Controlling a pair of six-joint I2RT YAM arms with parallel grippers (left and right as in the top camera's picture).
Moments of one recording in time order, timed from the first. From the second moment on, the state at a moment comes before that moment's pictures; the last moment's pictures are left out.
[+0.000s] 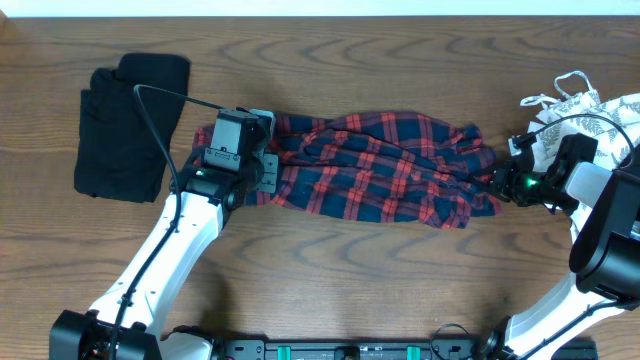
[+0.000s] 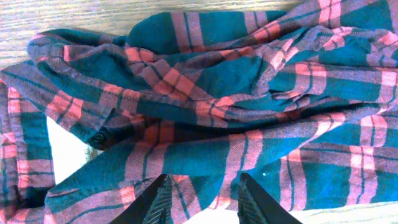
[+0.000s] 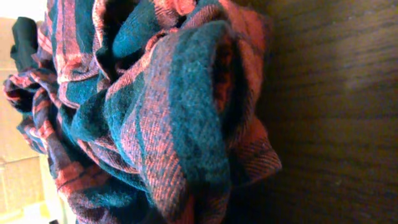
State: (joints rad) left arm -0.28 1.41 0.93 -0.50 0.05 -0.11; right arm -0.42 1.98 0.97 -0.47 -0.82 -0.09
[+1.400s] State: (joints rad) left arm -0.28 1.41 0.93 -0.51 0.05 -0.11; right arm -0.07 1.48 0.98 -0.55 -0.38 0.16
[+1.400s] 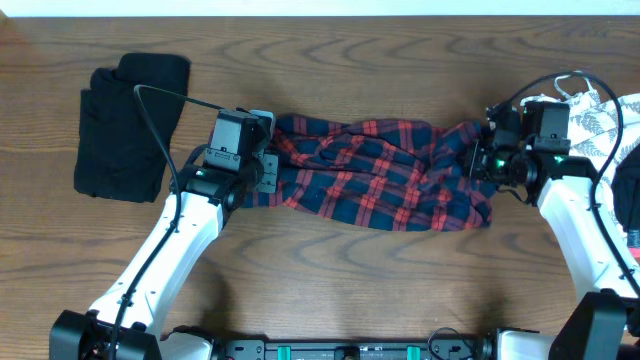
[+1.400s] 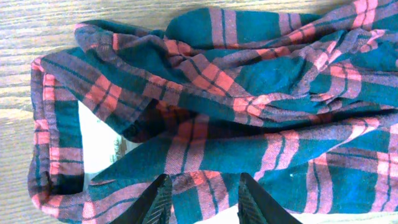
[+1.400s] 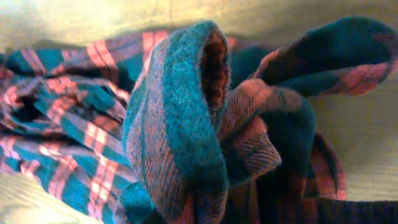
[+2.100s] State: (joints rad) left arm -0.28 1.41 0.93 -0.51 0.05 -0.11; right arm 0.14 1.48 1.07 -0.61 -0.17 0.27
